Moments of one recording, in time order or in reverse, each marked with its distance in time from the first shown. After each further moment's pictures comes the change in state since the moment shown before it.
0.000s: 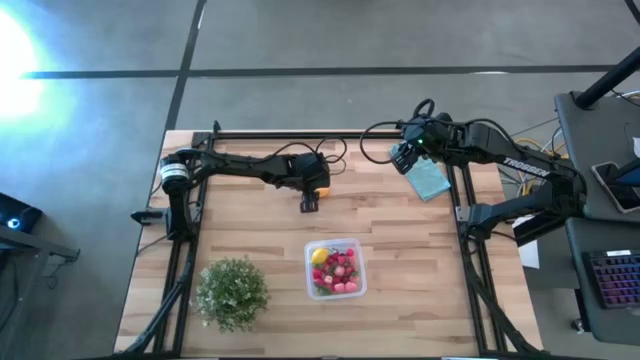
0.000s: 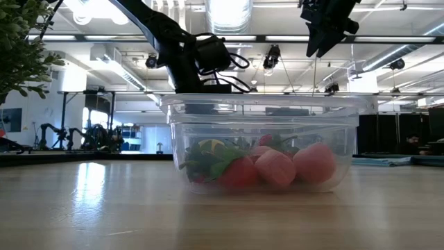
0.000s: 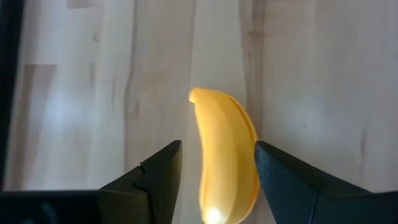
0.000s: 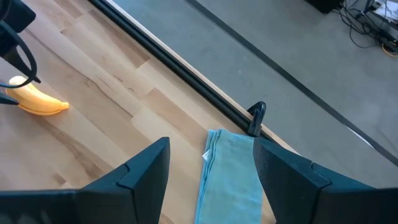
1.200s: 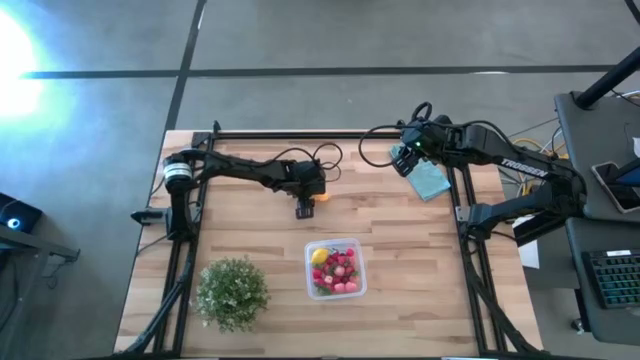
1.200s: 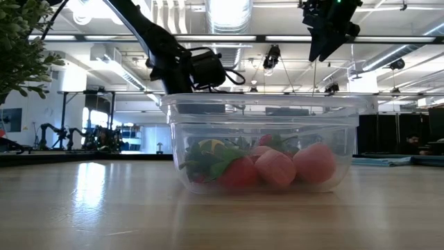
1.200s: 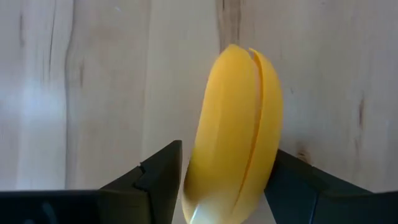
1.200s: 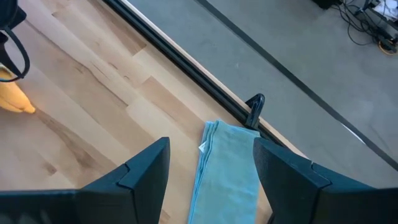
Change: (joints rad) left arm 0.011 0.027 -0.091 0.056 0.071 -0.024; right arm -0.001 0.000 -0.030 -0.010 0.002 -0.011
